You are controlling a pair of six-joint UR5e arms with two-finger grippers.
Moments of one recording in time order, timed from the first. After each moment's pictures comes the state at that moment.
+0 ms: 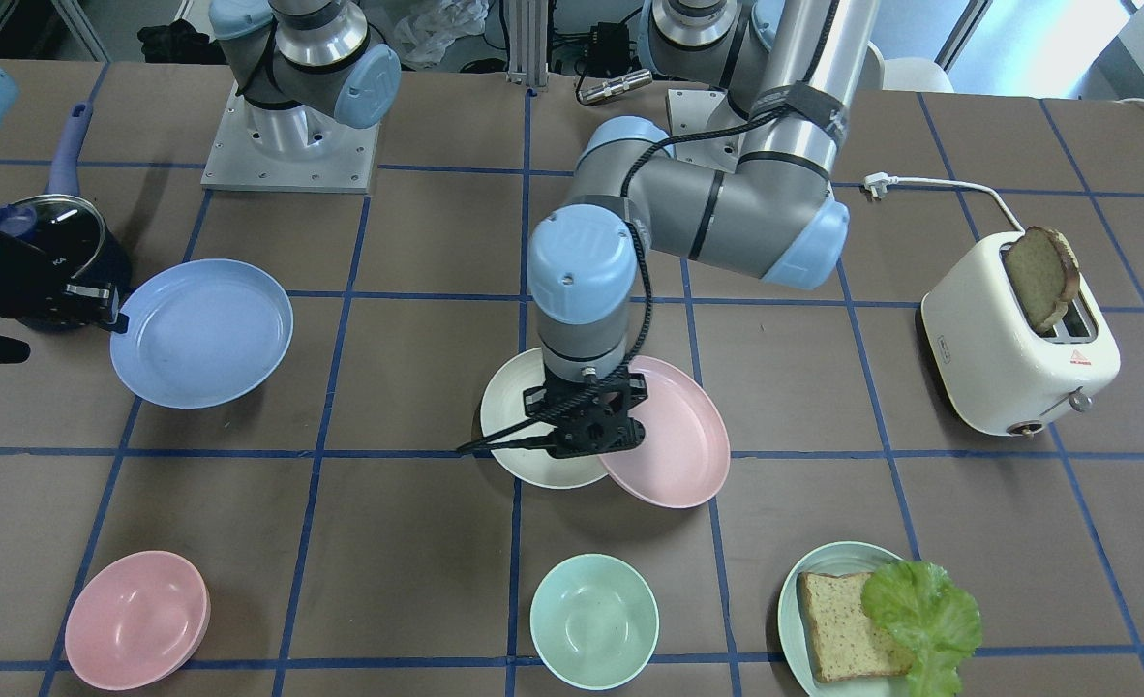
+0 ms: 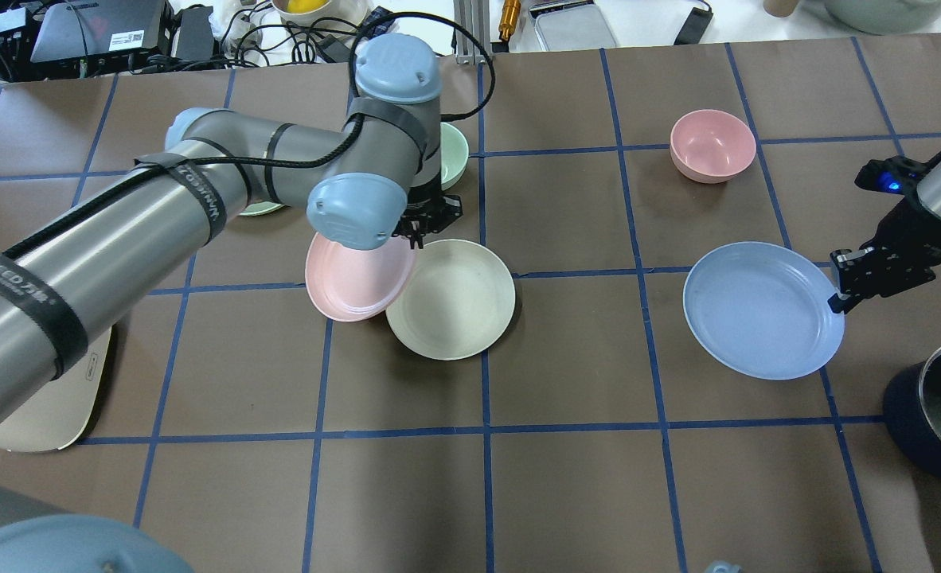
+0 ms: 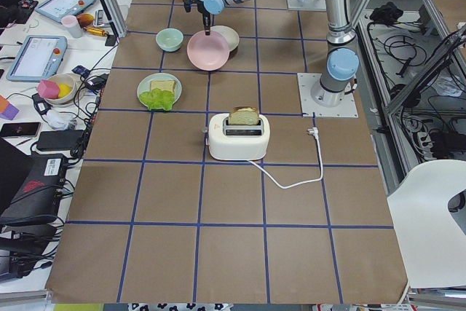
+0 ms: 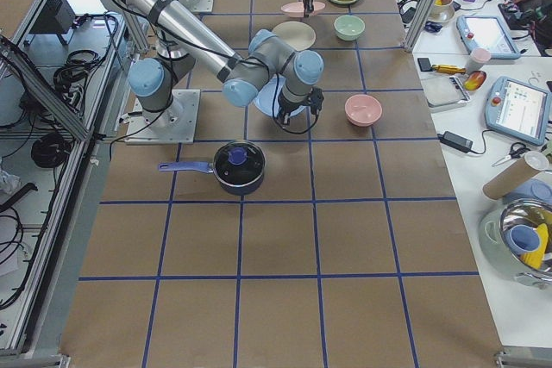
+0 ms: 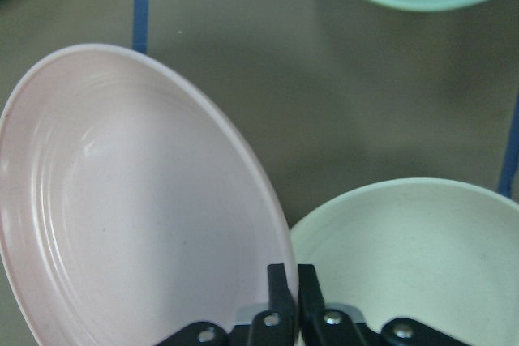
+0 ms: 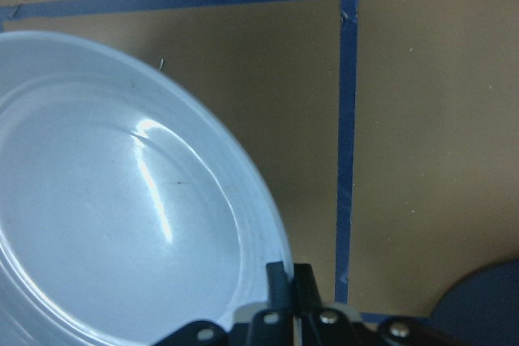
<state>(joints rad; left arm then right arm) -1.92 -2.03 -1.57 -1.15 1.66 -0.48 1.03 -1.43 1.88 -1.74 -1.51 -0.51</state>
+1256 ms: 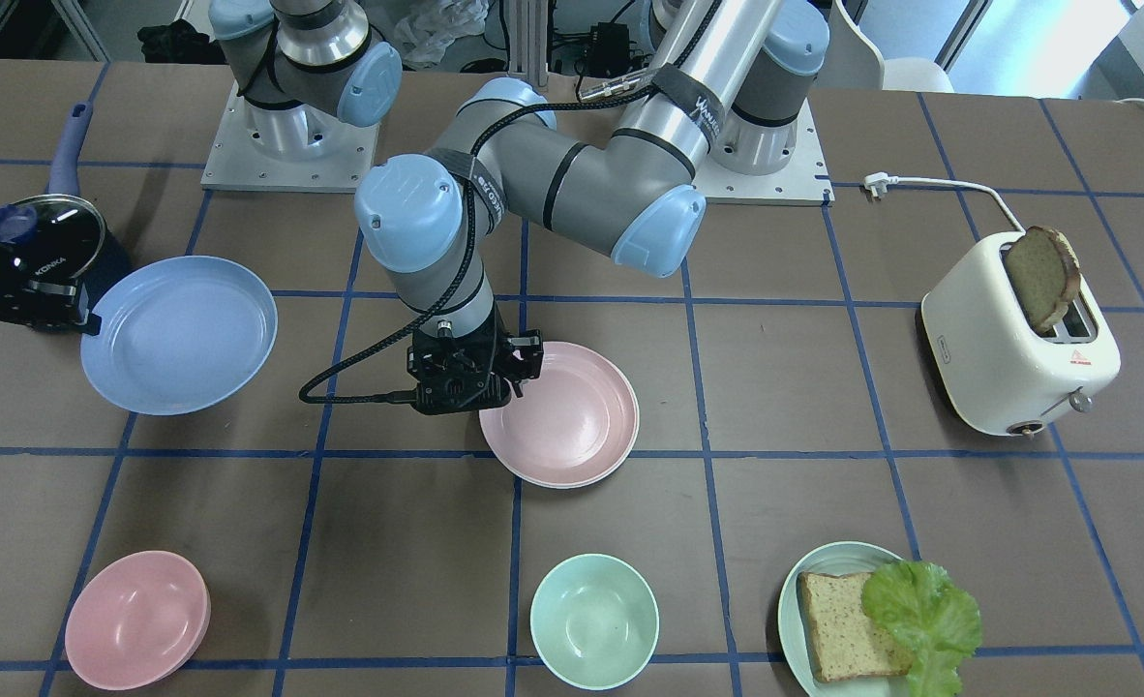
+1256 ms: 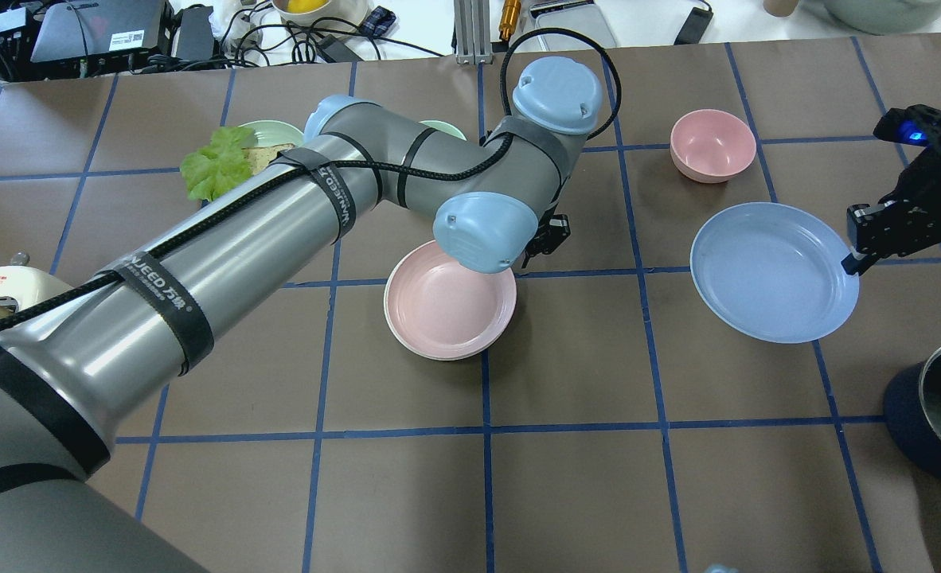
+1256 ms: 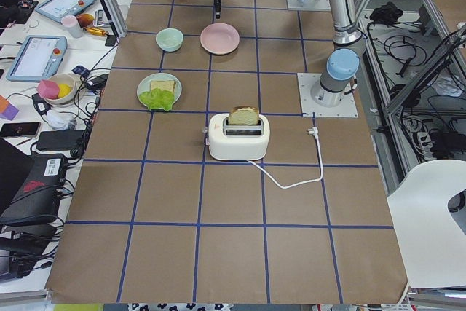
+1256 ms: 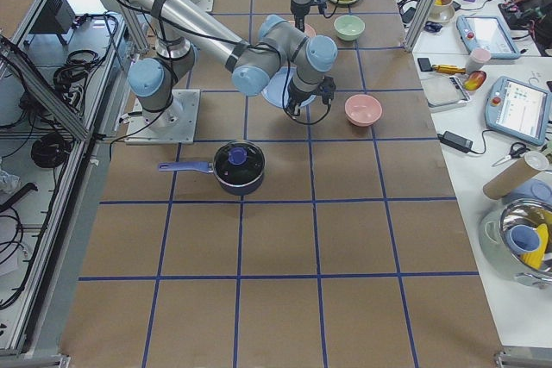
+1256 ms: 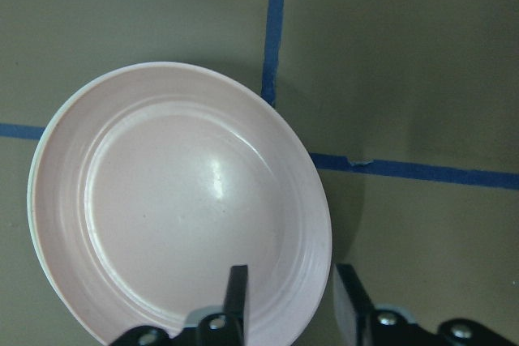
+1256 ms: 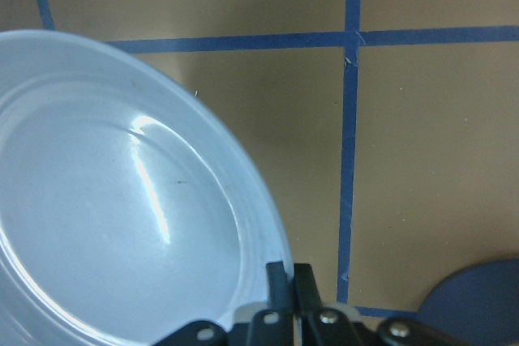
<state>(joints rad) -2.08 -2.09 -1.44 -1.26 1.71 -0.58 1.06 -1.41 1.76 -1.64 -1.49 -0.51</state>
